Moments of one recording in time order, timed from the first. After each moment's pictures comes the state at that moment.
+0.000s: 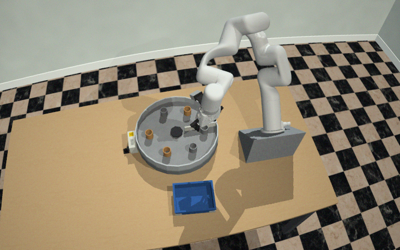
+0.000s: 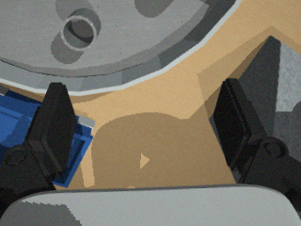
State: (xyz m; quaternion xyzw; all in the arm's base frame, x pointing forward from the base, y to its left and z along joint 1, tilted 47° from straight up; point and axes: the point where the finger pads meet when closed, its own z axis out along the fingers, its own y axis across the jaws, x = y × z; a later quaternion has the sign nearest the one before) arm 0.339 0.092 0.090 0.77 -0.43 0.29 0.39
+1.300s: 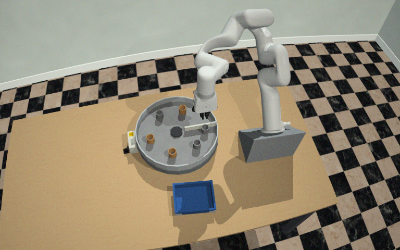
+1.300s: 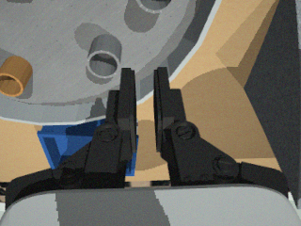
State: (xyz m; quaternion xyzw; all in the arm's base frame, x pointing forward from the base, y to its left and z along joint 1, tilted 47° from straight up) arm 0.336 0.049 0.123 0.69 -0.61 0.29 0.28
